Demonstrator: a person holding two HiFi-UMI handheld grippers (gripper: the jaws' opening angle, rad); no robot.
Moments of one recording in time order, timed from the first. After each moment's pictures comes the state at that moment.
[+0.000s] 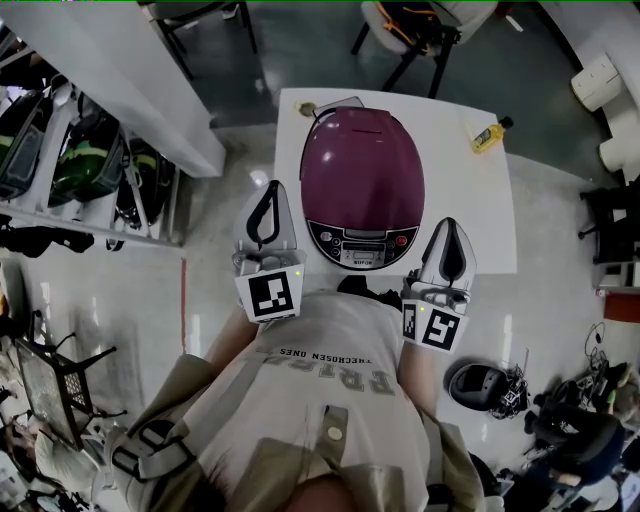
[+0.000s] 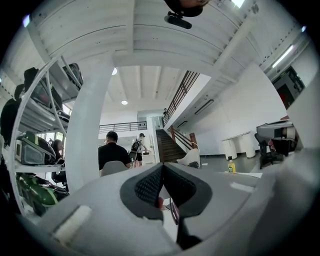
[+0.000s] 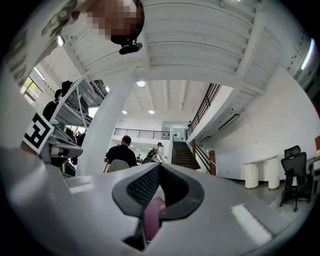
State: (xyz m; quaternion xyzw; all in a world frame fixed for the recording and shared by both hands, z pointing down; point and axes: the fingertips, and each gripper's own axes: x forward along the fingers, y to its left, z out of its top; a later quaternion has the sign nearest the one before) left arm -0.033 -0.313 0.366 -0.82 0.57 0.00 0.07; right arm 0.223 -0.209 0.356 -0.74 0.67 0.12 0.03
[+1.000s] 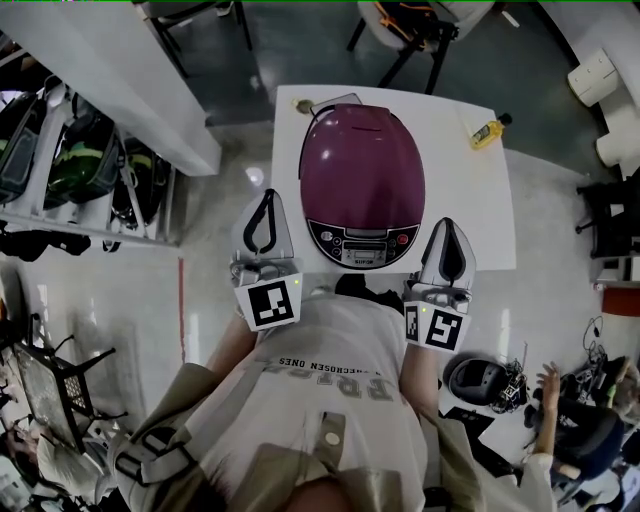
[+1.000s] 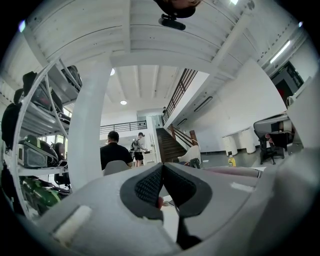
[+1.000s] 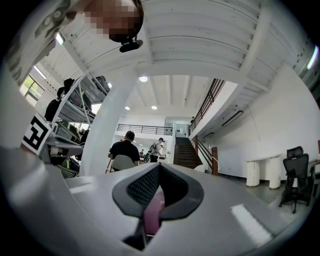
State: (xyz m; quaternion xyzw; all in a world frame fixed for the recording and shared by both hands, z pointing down) left arm -0.044 -0.306 0.375 -0.82 0.57 -0.01 0.08; right arm 0.215 -0.212 0.362 -0.73 0.68 0.11 0.01
